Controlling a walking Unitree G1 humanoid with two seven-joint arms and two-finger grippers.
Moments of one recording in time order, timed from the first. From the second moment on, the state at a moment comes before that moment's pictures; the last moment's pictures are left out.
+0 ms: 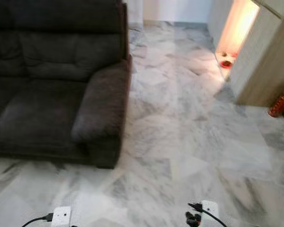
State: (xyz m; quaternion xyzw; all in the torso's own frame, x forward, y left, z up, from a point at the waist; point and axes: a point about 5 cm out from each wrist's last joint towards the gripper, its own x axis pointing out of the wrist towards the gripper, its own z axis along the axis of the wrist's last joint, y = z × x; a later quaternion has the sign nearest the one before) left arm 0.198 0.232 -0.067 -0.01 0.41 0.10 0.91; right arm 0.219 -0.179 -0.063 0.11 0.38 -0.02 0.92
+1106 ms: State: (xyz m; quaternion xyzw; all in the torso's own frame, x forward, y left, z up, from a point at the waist) left arm 0.204 0.235 -0.062 0.00 0.40 0.10 0.91; right arm 0.214 -0.182 -0.066 0.12 0.38 -0.03 0.92
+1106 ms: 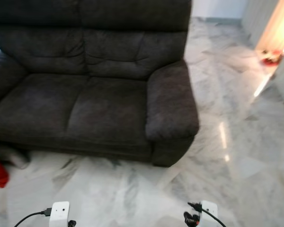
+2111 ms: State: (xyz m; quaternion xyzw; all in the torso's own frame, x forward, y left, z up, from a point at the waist) left arm 0.209 0.222 -0.062 0.00 0.39 0.08 0.92; right arm 0.203 -0.189 -0.072 0.11 0.40 -0.03 0.91
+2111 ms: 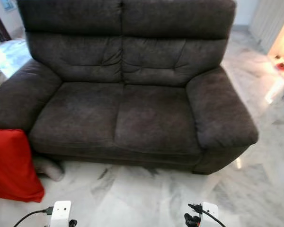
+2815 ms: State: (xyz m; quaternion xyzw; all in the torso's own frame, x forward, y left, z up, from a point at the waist) left arm 0.214 0.222 -0.059 0.01 0.39 0.07 0.92; right arm 0.201 -0.197 -0.072 0.12 0.39 -0.07 0.91
